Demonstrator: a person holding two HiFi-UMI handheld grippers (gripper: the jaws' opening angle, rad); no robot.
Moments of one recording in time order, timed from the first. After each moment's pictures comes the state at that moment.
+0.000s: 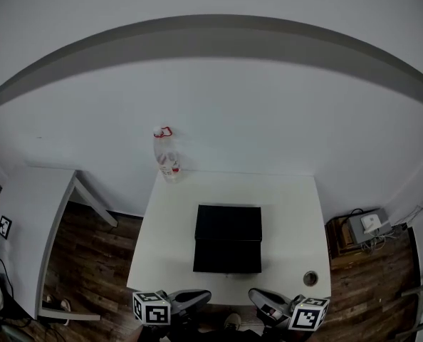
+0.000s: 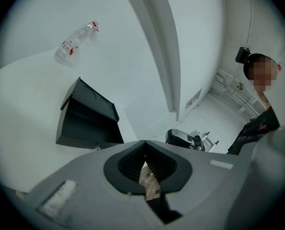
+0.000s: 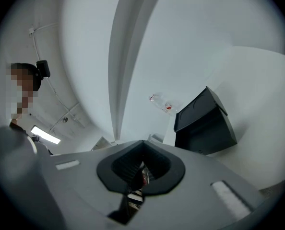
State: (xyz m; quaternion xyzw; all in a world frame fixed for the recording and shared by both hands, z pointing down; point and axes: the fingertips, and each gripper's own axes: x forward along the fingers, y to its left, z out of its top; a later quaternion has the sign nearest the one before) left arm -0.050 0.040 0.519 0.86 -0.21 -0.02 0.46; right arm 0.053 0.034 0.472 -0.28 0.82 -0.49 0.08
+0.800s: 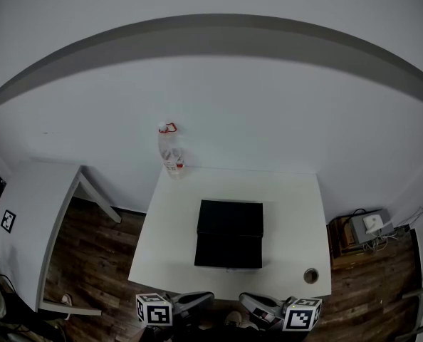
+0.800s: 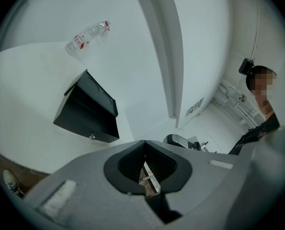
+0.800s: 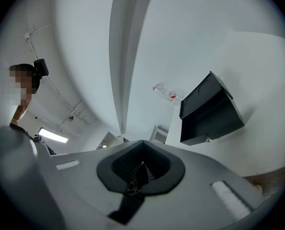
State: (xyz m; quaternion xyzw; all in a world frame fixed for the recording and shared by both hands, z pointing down) left arm -0.044 0.062 0.519 0.83 -0.22 -0.06 0.50; right arm 0.028 0.062 0.476 -0.23 0.82 -0.52 0.06
